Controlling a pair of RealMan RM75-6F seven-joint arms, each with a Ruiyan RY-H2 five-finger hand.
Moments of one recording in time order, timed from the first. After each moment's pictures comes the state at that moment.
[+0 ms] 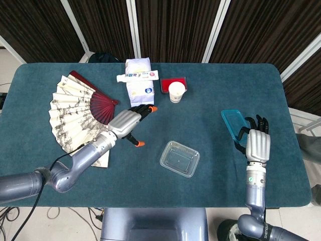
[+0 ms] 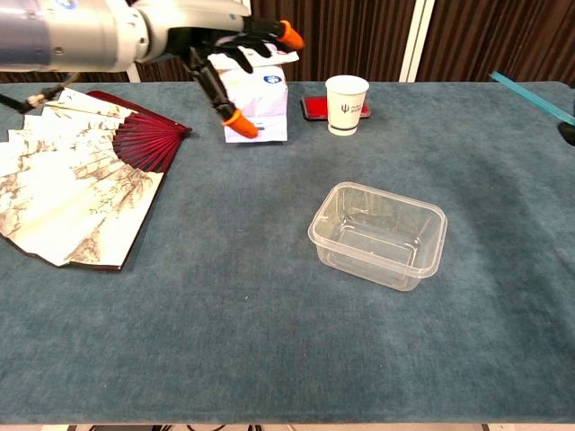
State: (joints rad) left arm -1.07 -1.31 -0.19 -1.60 1.05 0.71 -0.06; right arm 0.34 -1.60 0.41 -1.52 -1.12 1.38 -0.40
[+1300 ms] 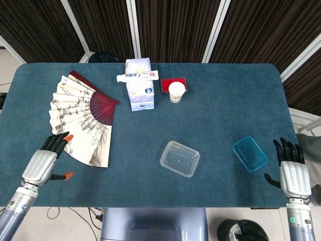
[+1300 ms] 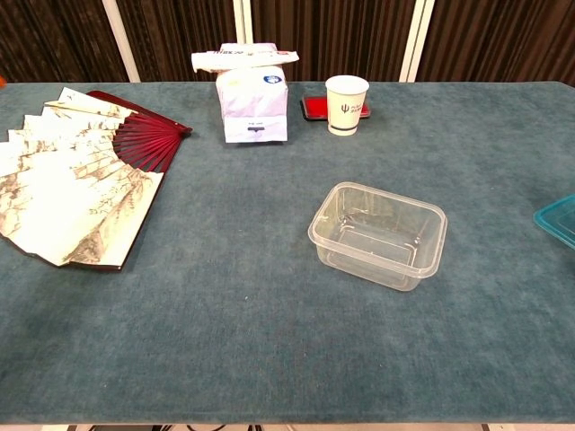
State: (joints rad) left arm -0.39 -1.12 0.15 -1.76 1.46 1.41 0.02; right arm 0.09 -1.20 0.10 -1.72 -1.38 1.52 -0.28
